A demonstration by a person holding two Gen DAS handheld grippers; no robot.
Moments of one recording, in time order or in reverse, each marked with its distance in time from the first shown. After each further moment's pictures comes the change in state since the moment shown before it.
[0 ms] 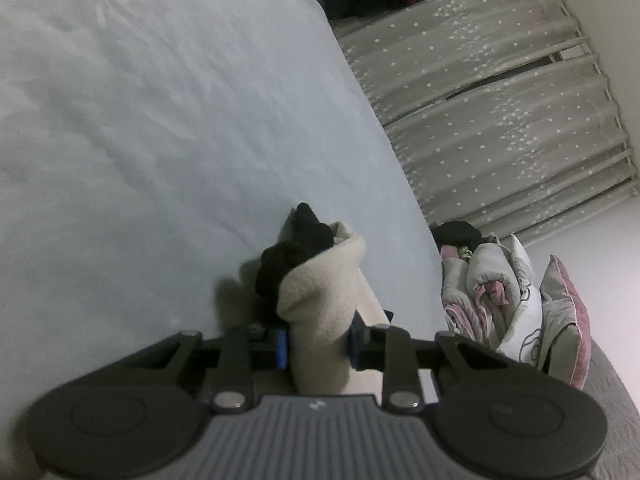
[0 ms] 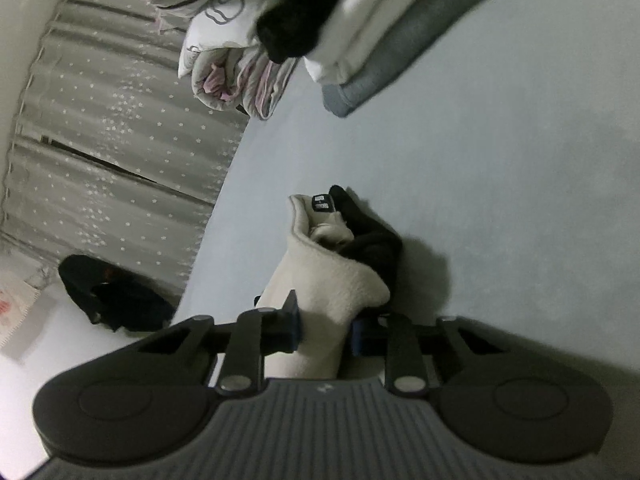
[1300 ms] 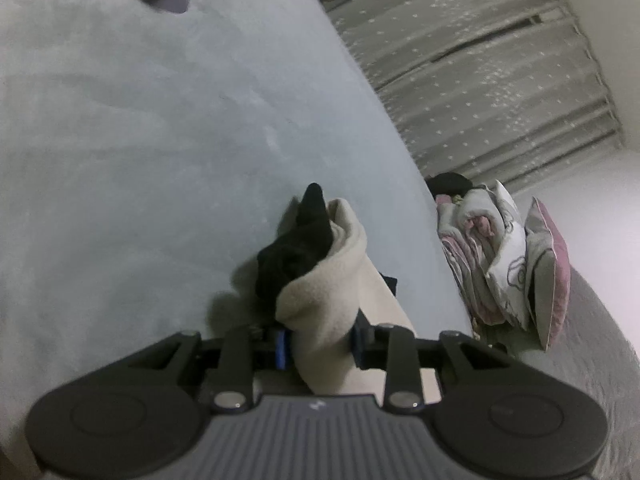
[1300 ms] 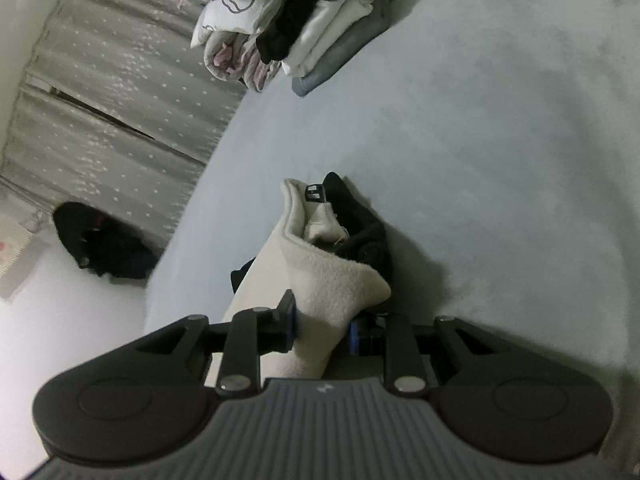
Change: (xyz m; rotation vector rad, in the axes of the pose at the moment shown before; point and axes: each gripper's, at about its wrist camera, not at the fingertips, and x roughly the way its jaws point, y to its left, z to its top) left arm -0.174 0.068 -0.048 0.111 0.097 -0.016; right arm -0.135 -0.054 -0.038 -0.082 0.093 -0.006
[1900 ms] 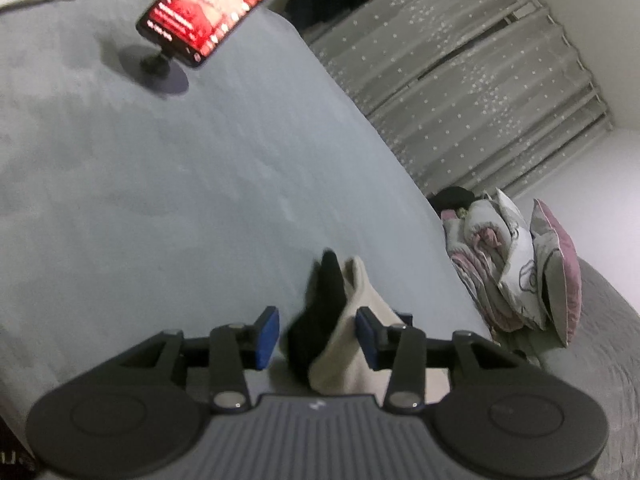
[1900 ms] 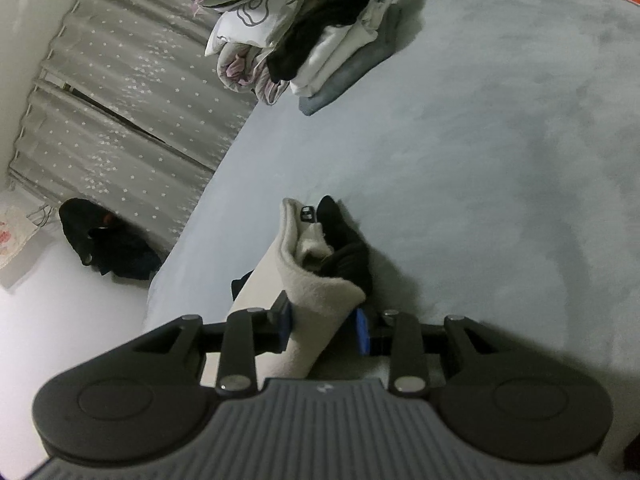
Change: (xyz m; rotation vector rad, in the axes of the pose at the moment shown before) left arm -0.036 0.012 0.033 0.094 -0.110 0.050; right arm -0.016 -0.003 0.012 -0.061 -0.037 0.000
